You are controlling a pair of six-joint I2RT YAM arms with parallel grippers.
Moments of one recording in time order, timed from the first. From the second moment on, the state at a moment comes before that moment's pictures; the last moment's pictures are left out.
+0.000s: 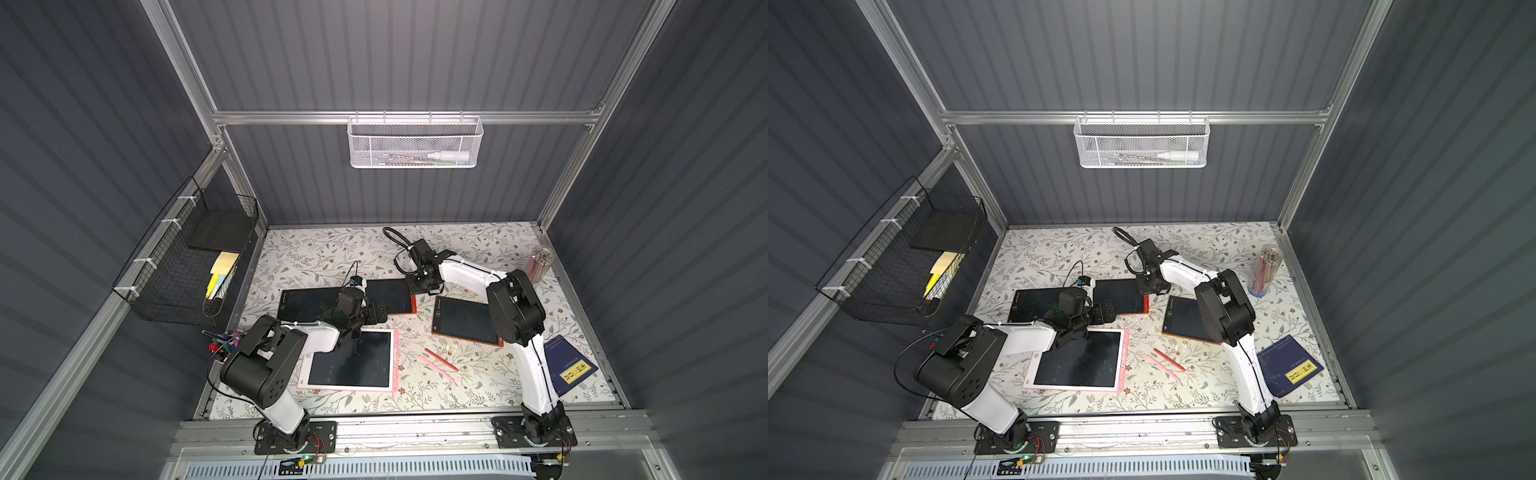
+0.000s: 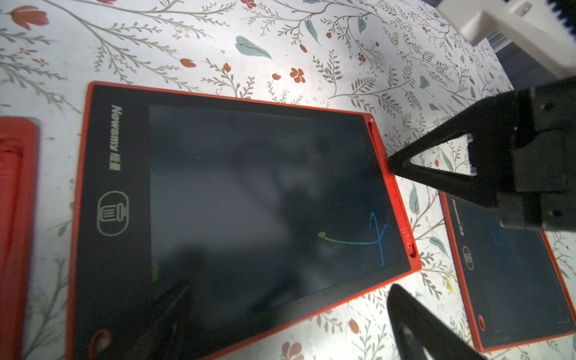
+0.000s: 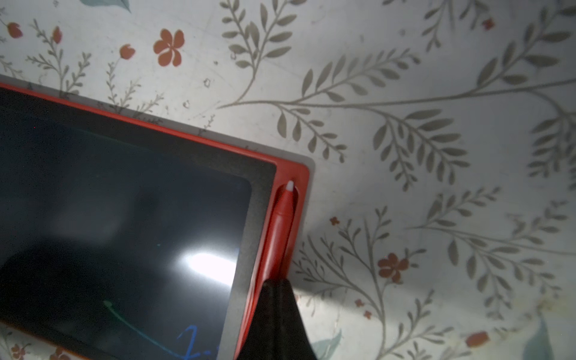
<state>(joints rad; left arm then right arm) -0.52 1.63 0.61 0.38 0.07 -0.48 0.58 2.23 1.73 -0.67 -0.04 0.31</state>
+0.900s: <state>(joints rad) -0.52 1.61 0.61 0.36 0.07 -0.48 0.58 2.33 1.86 -0.68 0.01 0.31</state>
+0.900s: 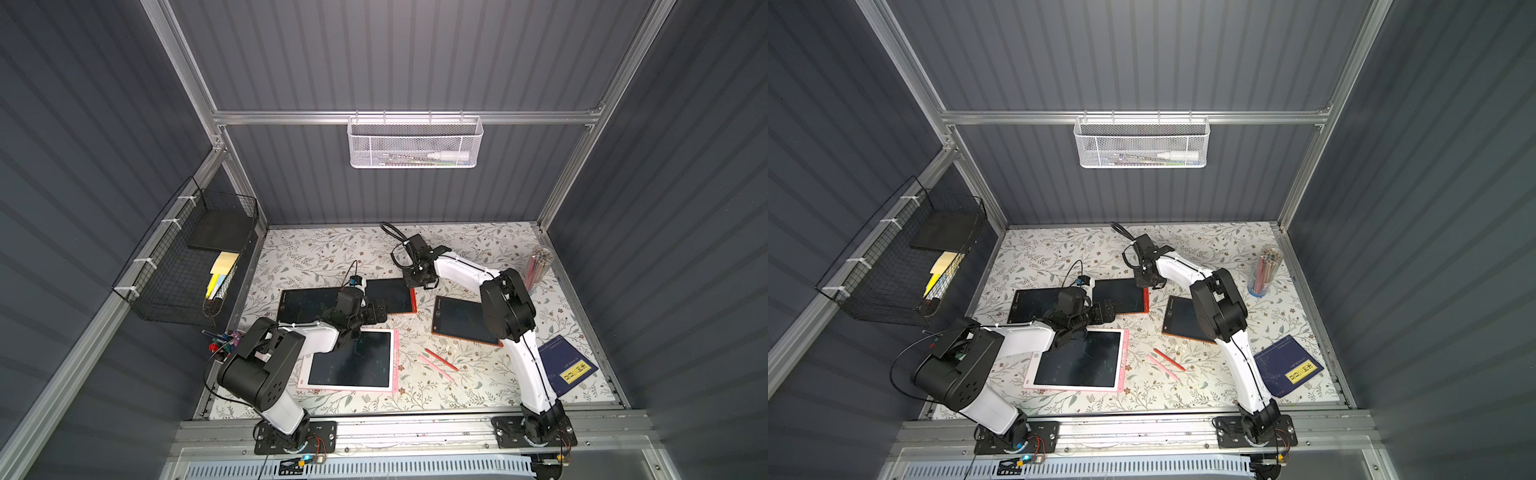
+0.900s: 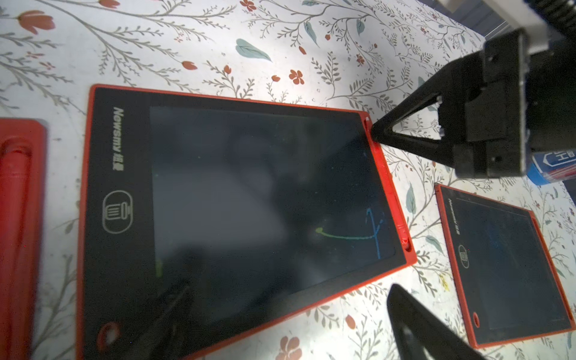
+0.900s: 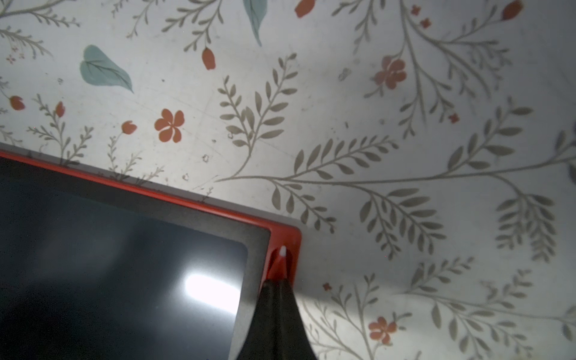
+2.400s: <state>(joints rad) -0.66 1.55 0.72 0.06 -0.06 -0.61 0.57 1.99 1.61 -0.61 -0.05 0.33</state>
